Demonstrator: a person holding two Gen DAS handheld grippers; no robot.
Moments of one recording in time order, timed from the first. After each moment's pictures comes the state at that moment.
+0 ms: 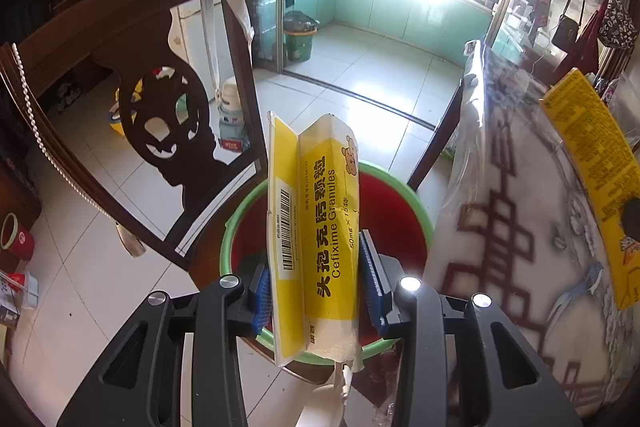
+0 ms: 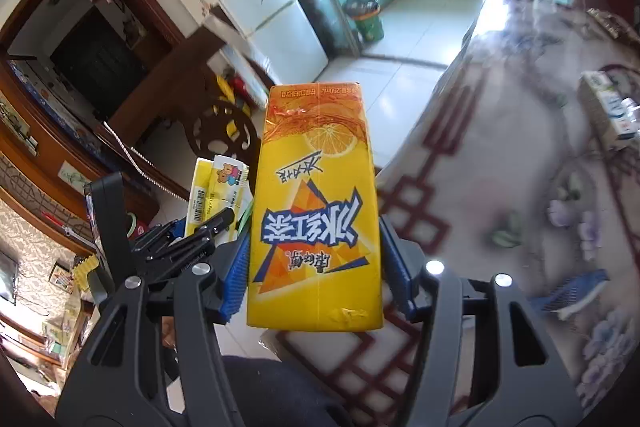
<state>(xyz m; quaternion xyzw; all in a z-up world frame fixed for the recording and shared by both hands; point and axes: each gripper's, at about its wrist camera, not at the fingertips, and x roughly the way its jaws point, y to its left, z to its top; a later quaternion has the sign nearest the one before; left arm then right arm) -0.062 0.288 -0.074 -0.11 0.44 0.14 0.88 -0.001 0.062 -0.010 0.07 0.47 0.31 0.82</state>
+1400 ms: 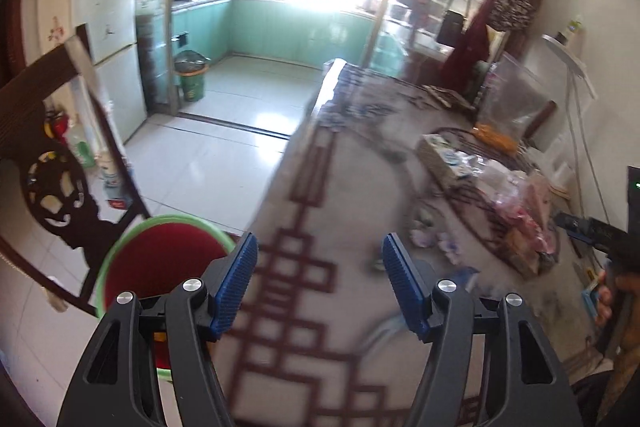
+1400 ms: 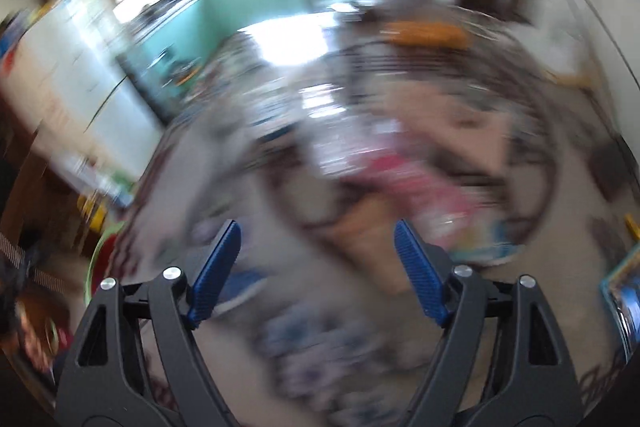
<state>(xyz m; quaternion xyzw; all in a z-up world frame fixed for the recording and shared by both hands) -0.037 0.128 0.002 -0.10 0.39 -0.05 0.92 0.008 -0.273 -0.009 0.13 0.44 -0.01 0.89</state>
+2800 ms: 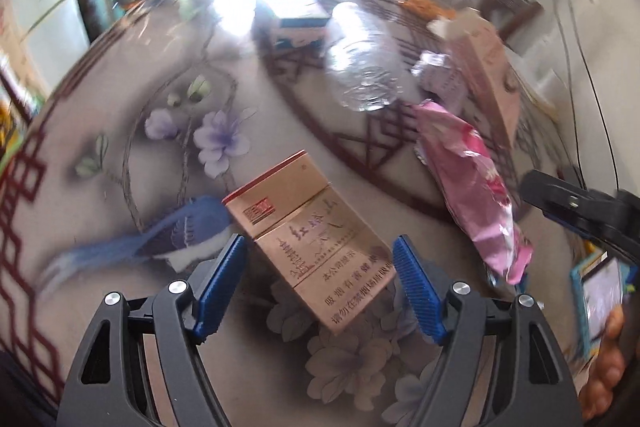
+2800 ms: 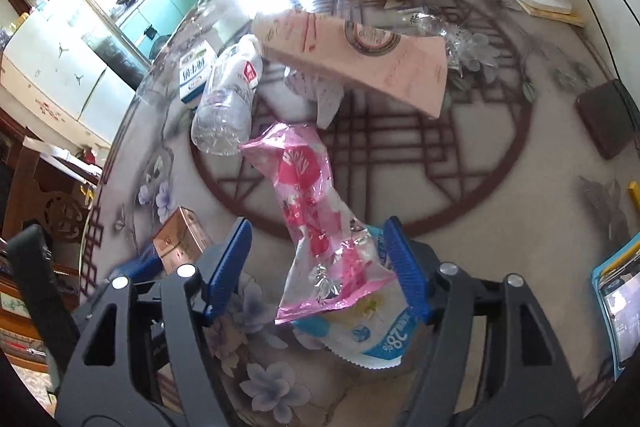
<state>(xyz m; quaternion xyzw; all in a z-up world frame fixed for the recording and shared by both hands) 0.004 -0.136 -0.101 -0.10 0.52 -0.07 0.85 -0.005 -0.345 -0.054 0.15 0.51 0.02 0.85</state>
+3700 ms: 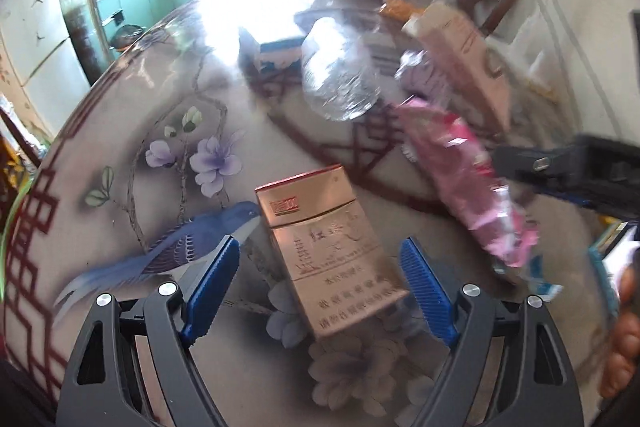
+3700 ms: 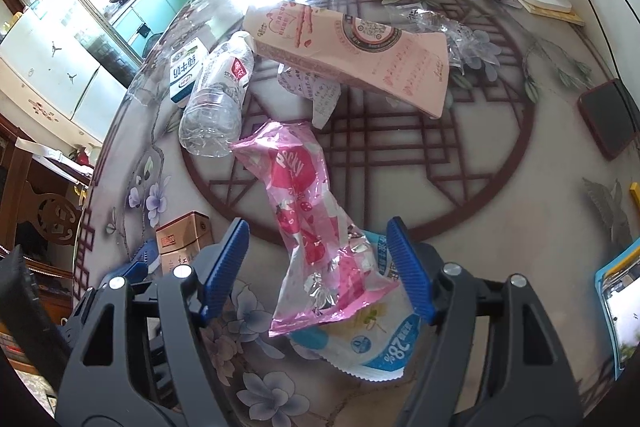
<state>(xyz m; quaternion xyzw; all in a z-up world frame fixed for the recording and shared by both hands) -0.002 -0.157 -0.100 -0.02 0.48 -0.07 0.87 0.003 -0.337 -0.062 0.14 0.51 0.01 0.85</state>
